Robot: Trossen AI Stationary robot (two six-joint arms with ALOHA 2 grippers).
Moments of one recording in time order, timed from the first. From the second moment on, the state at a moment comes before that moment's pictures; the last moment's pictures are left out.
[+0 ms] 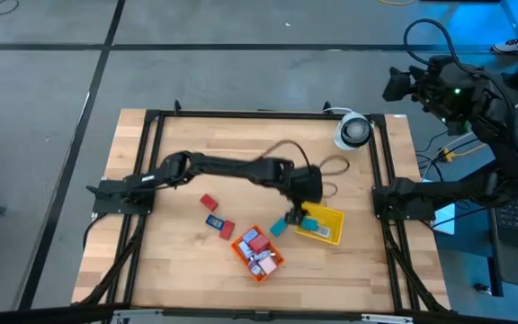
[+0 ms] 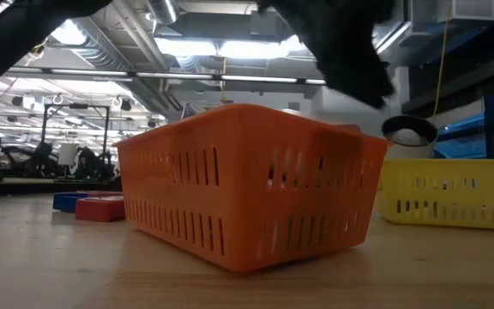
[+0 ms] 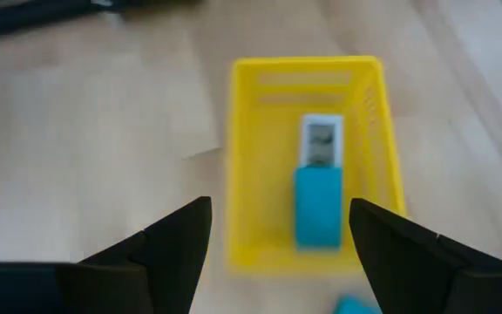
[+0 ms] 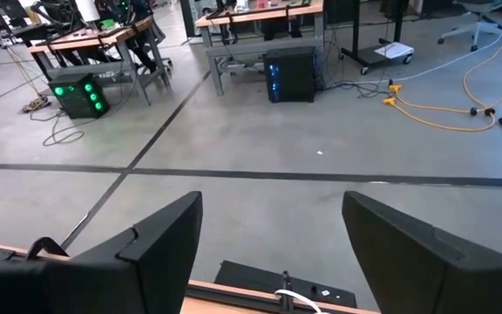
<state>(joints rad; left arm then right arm) -0.01 2.34 2.22 -0.77 0.12 0.21 -0.50 0.98 1.69 -1.08 0.69 0.44</state>
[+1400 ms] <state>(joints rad) -0.04 1.63 0.95 -0.84 -0.08 0.42 -0.50 1.06 1.69 -1.13 0.61 0.43</state>
